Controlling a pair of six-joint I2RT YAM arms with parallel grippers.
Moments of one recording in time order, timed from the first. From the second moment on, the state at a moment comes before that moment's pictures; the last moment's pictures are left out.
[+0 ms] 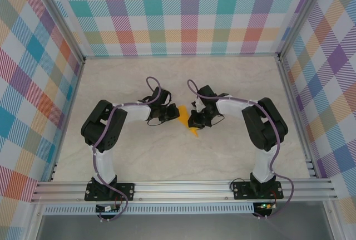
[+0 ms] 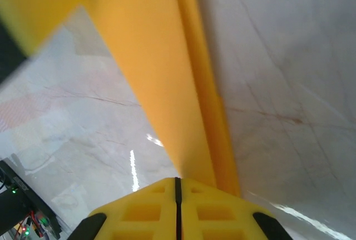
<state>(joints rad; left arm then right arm) -0.52 1.93 1.06 -0.08 0.31 -0.73 0.55 1.91 1.16 -0.53 -0.57 0.51</state>
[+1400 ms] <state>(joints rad) -0.52 1.96 1.15 -0.20 0.30 -0.70 0.51 1.65 0.80 -0.41 -0.62 0.50</state>
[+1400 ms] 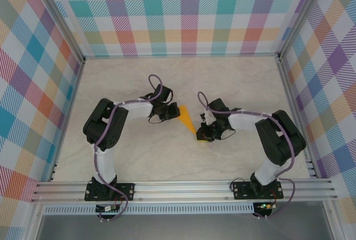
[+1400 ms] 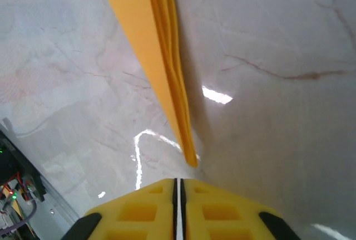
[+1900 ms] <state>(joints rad) -0.63 1.93 1.28 -0.47 0.10 -0.69 0.51 1.57 0.86 -0.41 -0.43 0.58</state>
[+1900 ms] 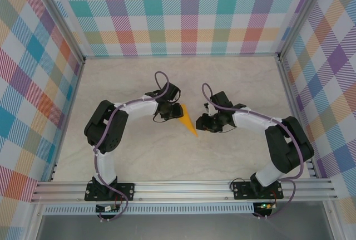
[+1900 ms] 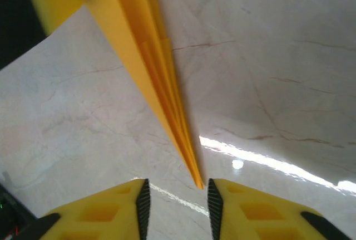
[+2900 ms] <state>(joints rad) -0.80 2.17 1.70 -0.89 -0.25 -0.85 0.43 1.35 0.72 -0.45 -0.09 0.68</state>
